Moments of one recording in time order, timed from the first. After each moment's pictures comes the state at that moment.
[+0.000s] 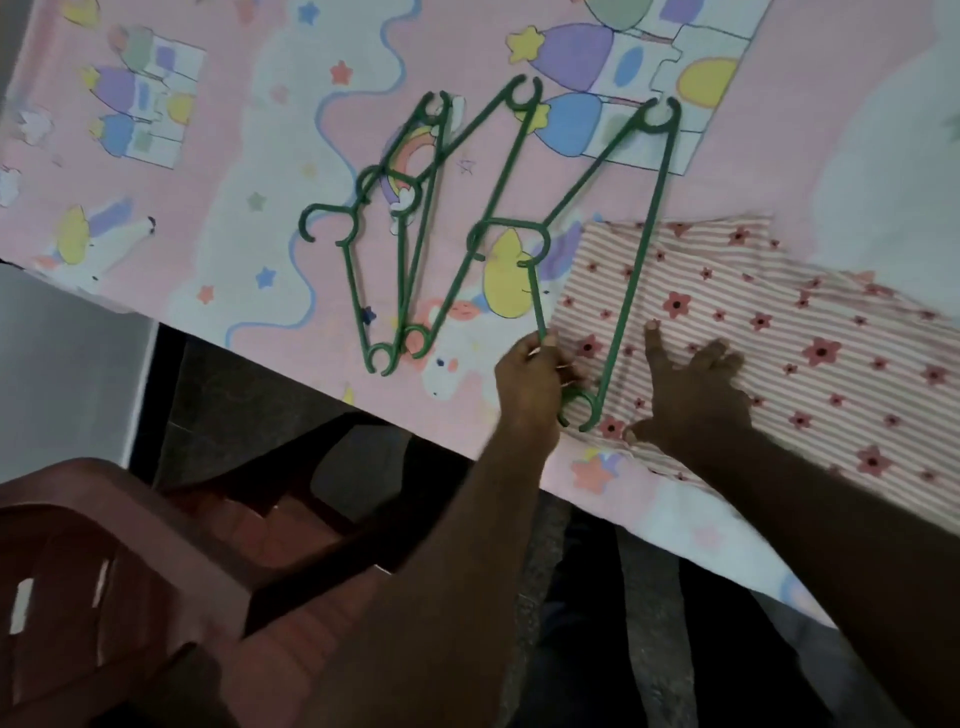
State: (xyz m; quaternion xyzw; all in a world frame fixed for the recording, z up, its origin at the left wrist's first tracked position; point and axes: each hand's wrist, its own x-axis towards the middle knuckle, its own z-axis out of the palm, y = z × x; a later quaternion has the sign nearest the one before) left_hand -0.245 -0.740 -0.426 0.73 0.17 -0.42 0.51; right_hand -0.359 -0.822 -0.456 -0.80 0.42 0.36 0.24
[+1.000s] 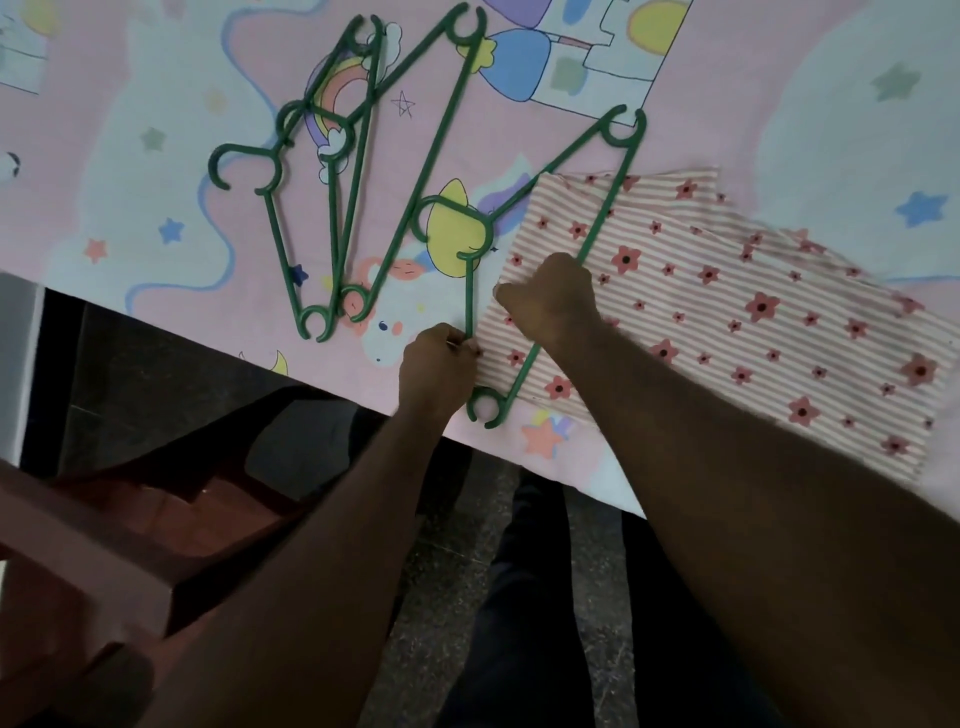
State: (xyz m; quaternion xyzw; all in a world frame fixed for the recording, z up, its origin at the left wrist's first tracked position) left_hand -0.210 -0.686 -0.459 0.90 -0.13 -0.37 0.16; right_hand -0.269 -0.818 -0.437 -0.66 0.56 0.13 0.49
